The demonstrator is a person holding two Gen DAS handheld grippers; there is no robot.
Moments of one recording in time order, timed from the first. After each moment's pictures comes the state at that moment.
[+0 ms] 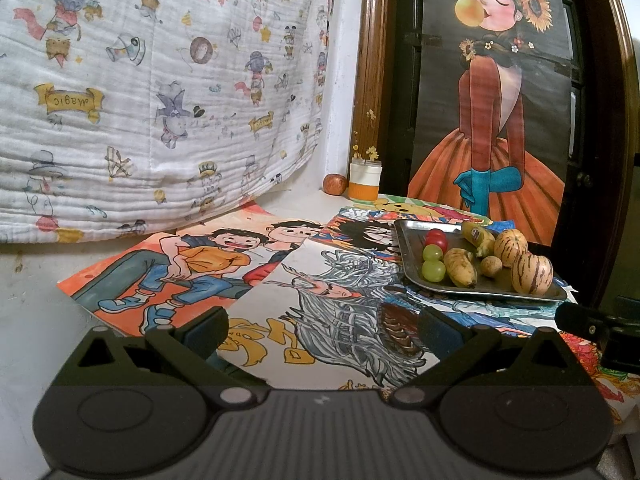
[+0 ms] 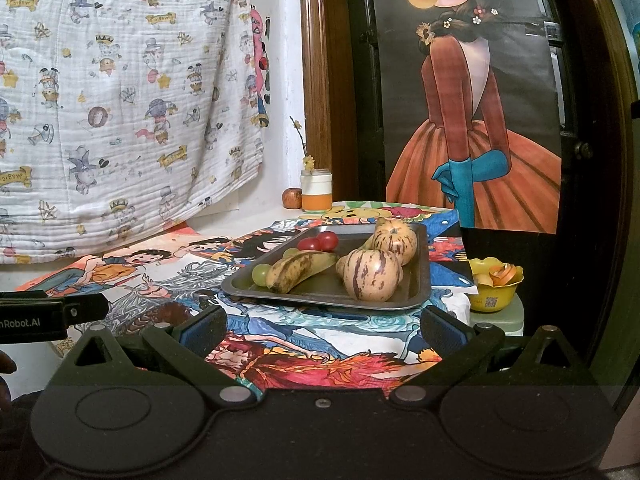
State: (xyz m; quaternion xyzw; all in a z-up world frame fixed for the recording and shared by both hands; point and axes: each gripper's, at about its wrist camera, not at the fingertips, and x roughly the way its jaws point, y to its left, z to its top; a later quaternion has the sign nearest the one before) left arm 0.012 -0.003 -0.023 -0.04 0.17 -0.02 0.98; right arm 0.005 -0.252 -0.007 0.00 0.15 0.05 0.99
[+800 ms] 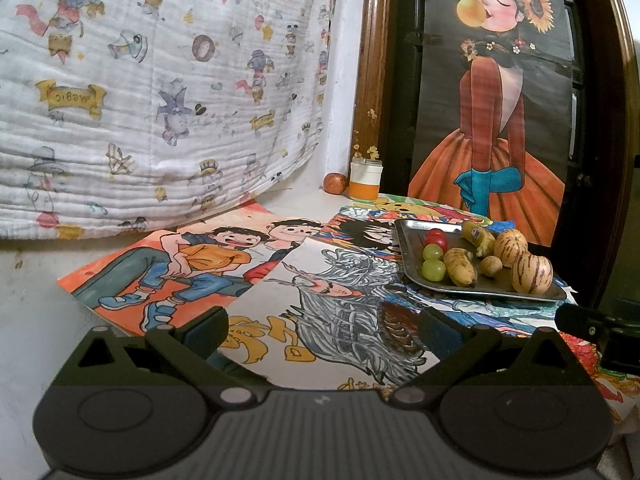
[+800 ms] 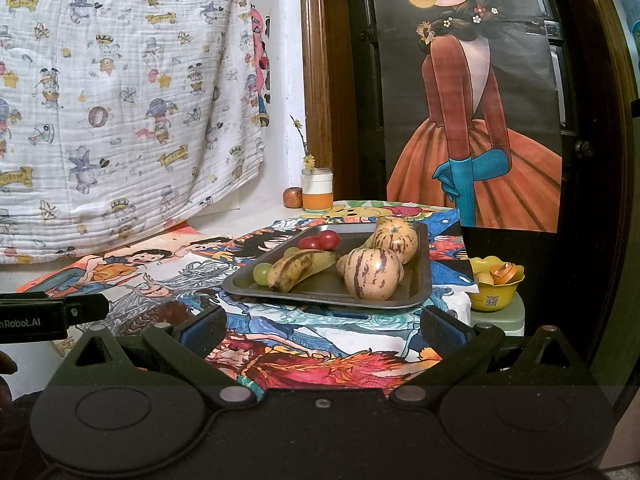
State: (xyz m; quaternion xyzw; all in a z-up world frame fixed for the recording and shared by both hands) left arm 0.012 -0.002 -0.024 -0.04 0.17 -0.02 0.98; right arm 0.005 -0.251 -0.007 0.00 0.15 0.05 0.99
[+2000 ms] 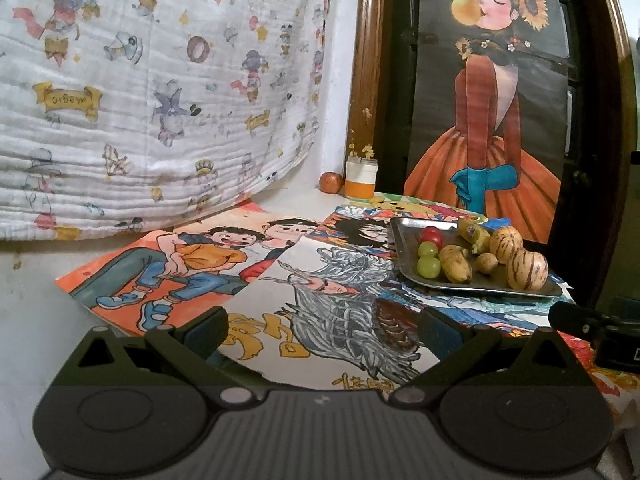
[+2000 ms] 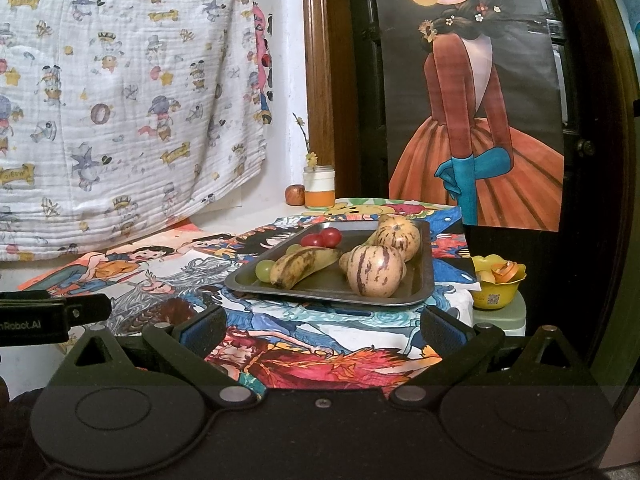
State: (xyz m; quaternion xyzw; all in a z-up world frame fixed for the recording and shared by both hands) left arm 0.008 -0.005 -0.026 -0.04 0.17 -0.02 0.98; right arm 0.004 -0.249 -0.008 0.00 0.15 0.05 0.99
